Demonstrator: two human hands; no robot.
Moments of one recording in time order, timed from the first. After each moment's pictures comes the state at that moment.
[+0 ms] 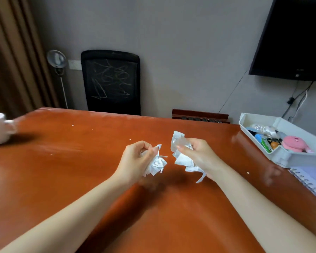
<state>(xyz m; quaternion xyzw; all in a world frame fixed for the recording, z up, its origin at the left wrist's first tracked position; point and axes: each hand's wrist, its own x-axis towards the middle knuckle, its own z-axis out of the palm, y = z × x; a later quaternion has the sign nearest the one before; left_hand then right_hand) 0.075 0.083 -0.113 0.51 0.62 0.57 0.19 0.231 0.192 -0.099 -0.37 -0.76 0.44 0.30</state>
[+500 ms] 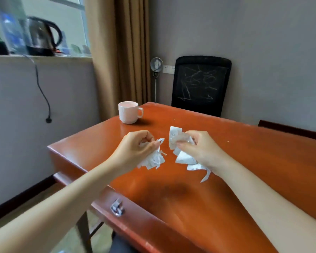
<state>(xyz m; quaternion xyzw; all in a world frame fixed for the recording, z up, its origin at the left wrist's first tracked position) -0.070 -0.129 -0.090 0.47 0.74 0.47 0.00 0.049 0.028 -0.077 -0.13 -0.88 0.41 0.20</state>
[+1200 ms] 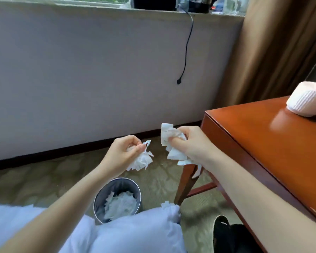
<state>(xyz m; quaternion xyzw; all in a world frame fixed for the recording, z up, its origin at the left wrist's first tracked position) -0.158 -0.478 -0.207 0.08 0.86 0.50 -0.10 -0.174 -0.276 -0.161 0.07 -0.86 0.49 -0.06</state>
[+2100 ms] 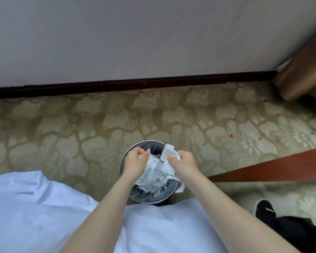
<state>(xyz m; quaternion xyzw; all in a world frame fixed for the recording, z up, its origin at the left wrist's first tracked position) -0.238 -0.595 -0.512 -0.33 0.77 0.54 0.09 -0.269 -0.449 -0.477 -0.12 -0.83 0.46 -0.30</state>
